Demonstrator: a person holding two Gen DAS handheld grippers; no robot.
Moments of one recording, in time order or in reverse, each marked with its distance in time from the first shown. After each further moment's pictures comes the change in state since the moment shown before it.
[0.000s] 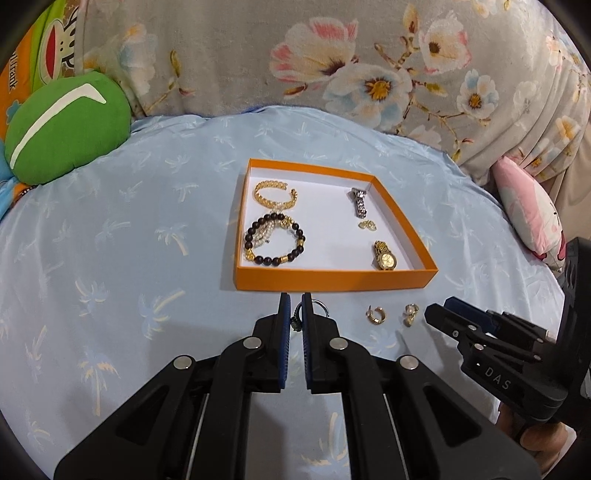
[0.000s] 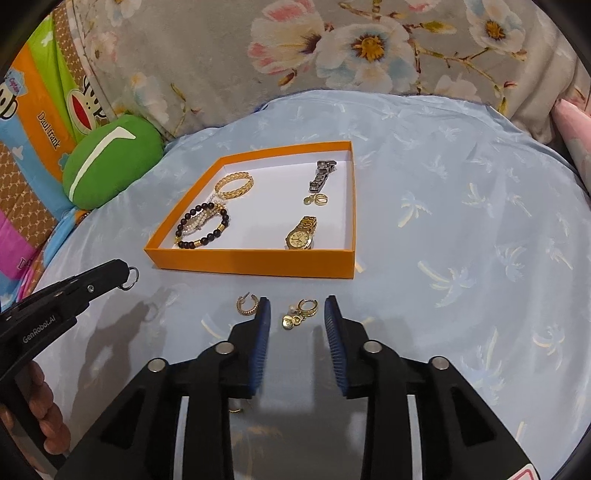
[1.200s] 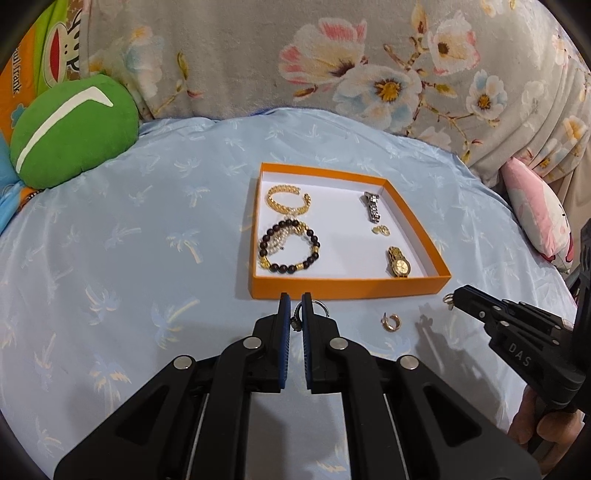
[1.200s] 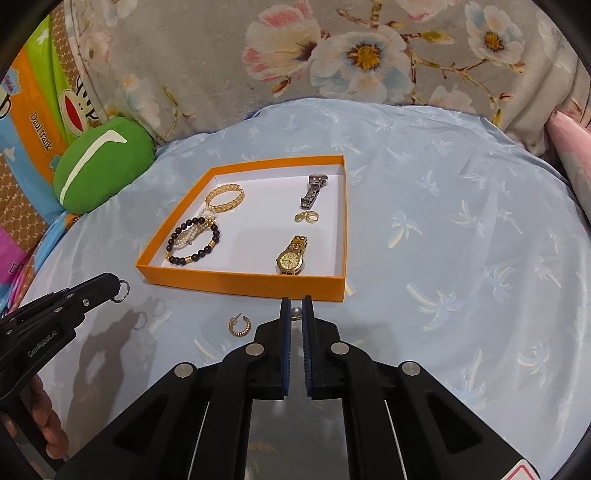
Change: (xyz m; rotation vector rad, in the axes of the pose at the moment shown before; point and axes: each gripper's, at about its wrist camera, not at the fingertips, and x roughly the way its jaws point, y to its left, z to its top) left arm -0.002 0.008 0.010 0.002 -0.014 0.034; right arm -0.013 -0.002 0.019 0.006 -0.050 -0.032
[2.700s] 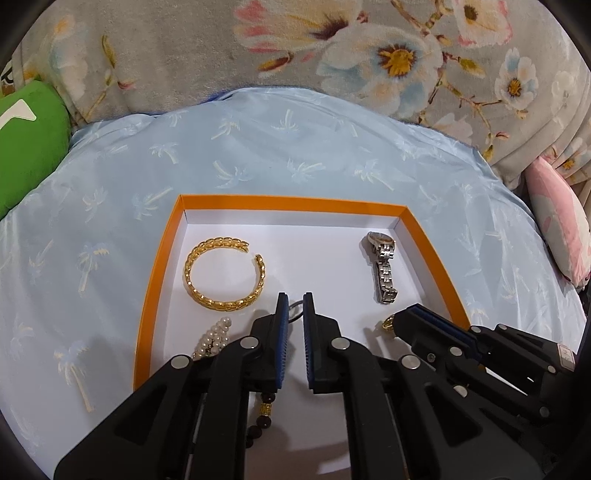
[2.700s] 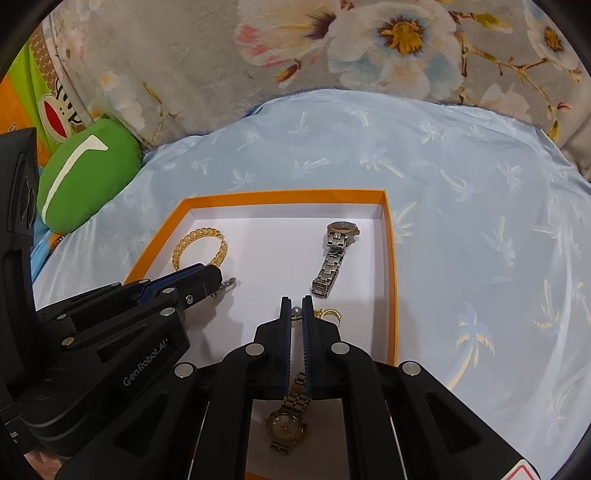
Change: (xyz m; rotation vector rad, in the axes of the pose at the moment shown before) left arm 0.149 -0.036 0.084 0.028 0.089 -0.031; right arm 0.119 -0.001 0.077 -0.019 0.060 0.055
